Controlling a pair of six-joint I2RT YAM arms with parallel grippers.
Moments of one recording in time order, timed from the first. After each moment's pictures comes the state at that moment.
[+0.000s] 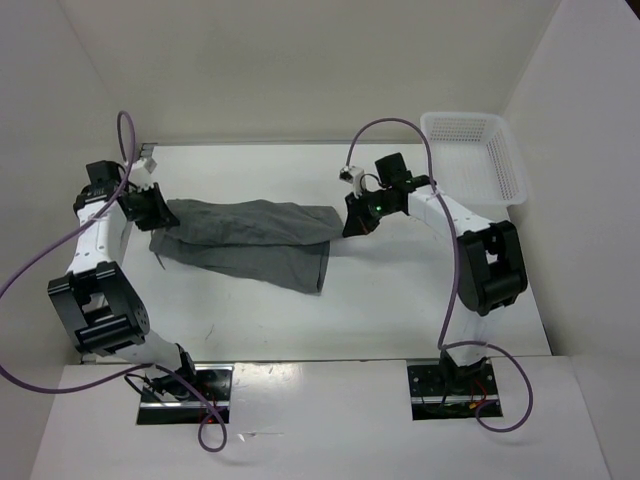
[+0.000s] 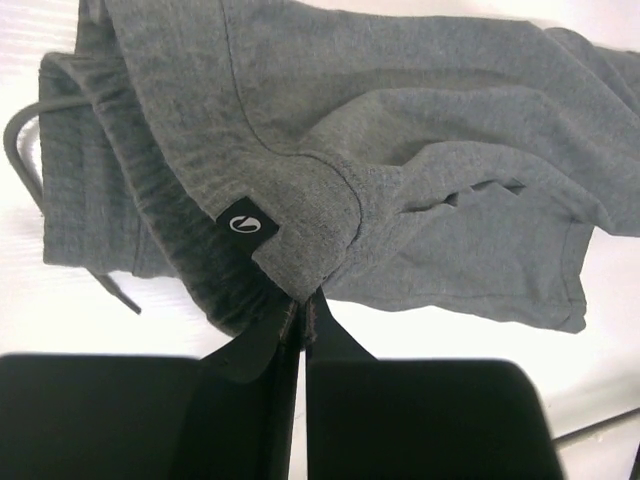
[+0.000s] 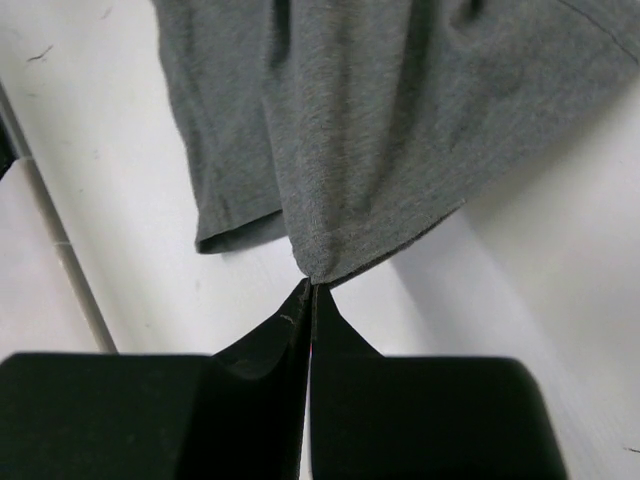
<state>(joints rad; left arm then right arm) 0.40 1.55 1.27 -0.72 0.51 0.07 0.34 1.80 1.35 -0.56 -0.72 -0.27</state>
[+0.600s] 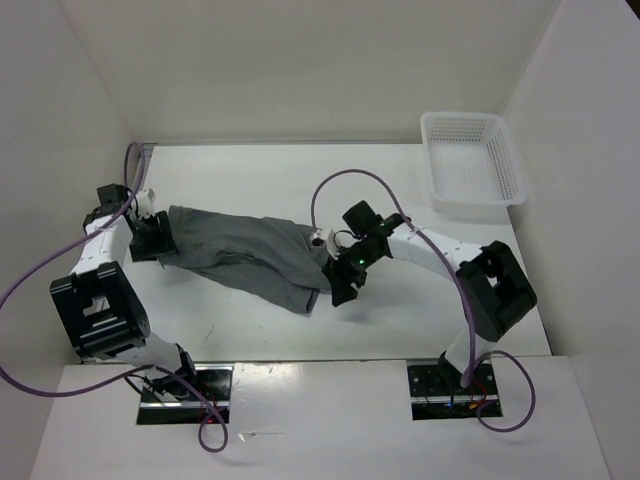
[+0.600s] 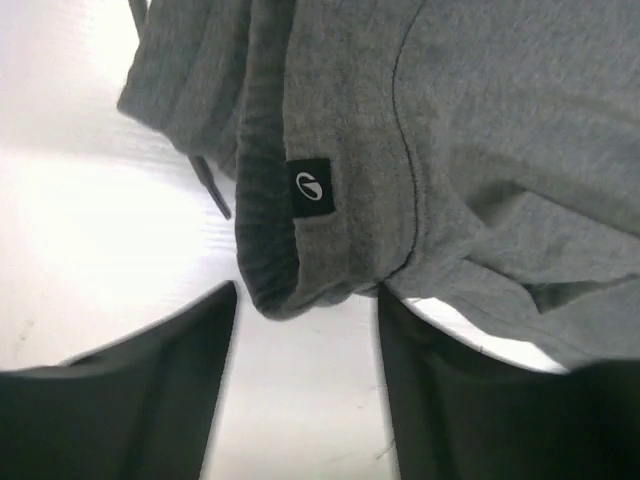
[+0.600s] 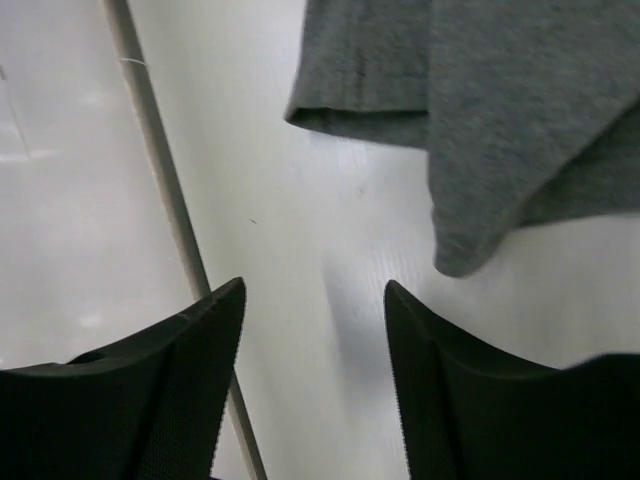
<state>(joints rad) 0.42 1.53 1.07 -0.68 0.22 0.08 0.63 1.64 1.06 -0.65 -0.70 -0.38</state>
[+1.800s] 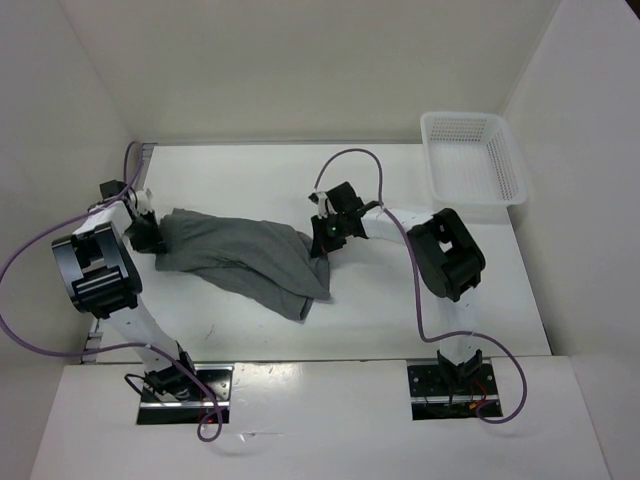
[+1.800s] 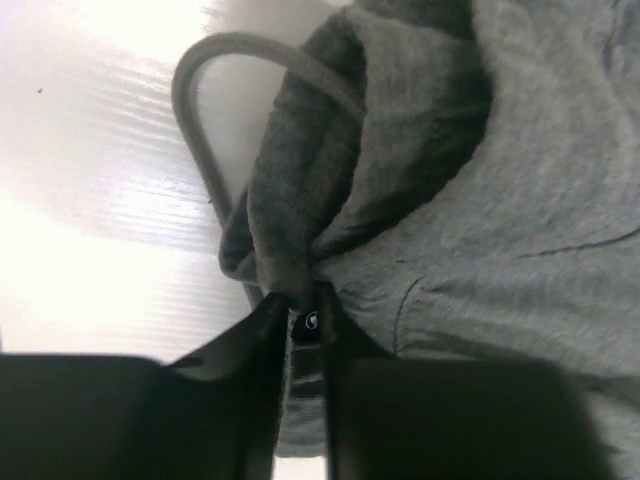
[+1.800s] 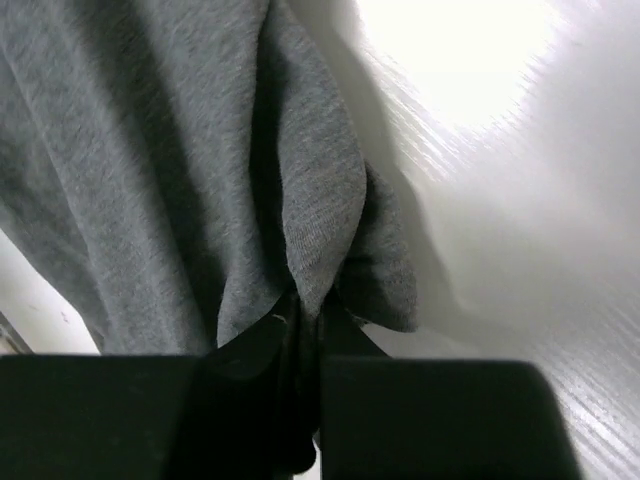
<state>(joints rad) 0.45 1.84 1.23 -0.60 0.18 0.07 0.57 2.03 1.31 -0.24 -0.43 0.22</state>
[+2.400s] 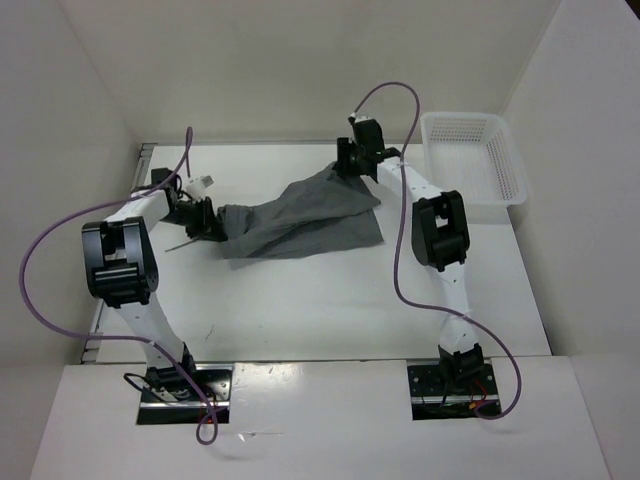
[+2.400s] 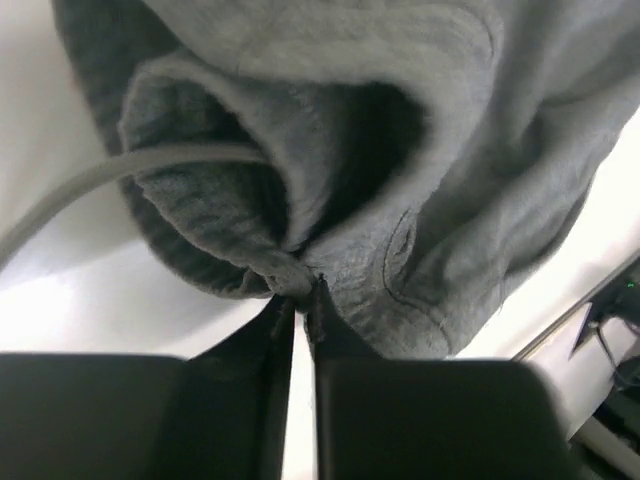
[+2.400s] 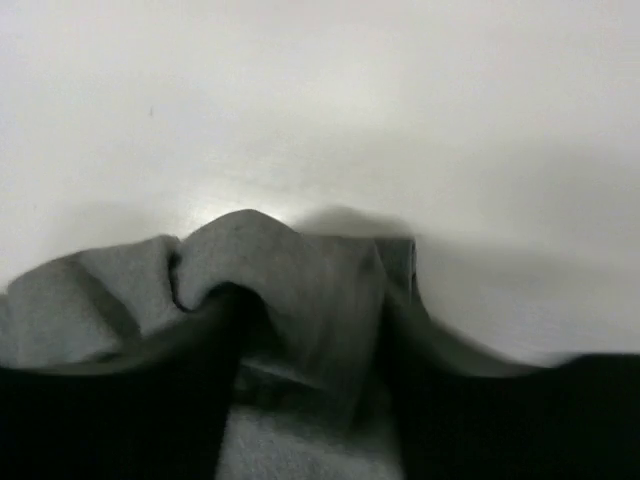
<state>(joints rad) 0.21 1.88 1.28 -0.70 0.64 0.07 0.35 2.36 2.00 -0.31 -0.05 0.25</state>
